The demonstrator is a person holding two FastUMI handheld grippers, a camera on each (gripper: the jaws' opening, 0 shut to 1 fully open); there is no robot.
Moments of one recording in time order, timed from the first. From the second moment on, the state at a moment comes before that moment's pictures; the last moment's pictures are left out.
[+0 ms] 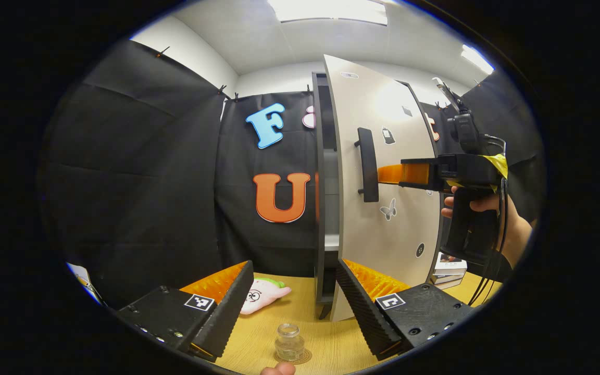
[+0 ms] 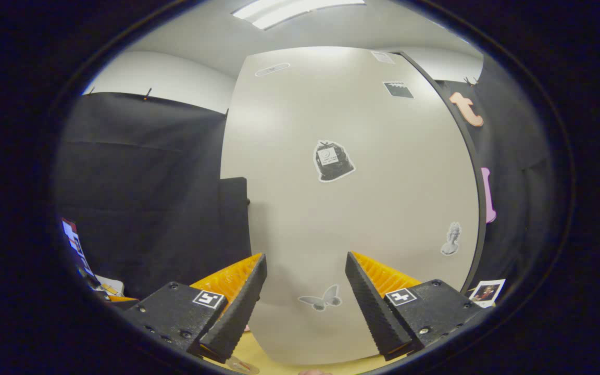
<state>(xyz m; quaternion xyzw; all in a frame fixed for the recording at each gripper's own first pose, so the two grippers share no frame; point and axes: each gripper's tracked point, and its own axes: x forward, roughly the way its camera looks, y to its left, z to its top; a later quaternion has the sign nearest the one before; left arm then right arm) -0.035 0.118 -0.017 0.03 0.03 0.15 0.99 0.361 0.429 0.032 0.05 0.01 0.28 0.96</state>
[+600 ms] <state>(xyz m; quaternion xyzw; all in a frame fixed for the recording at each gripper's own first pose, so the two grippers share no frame) -0.030 0.084 -0.012 0.03 0.02 0.11 0.99 0.265 0.316 0.017 0.02 -0.01 0.18 0.98</state>
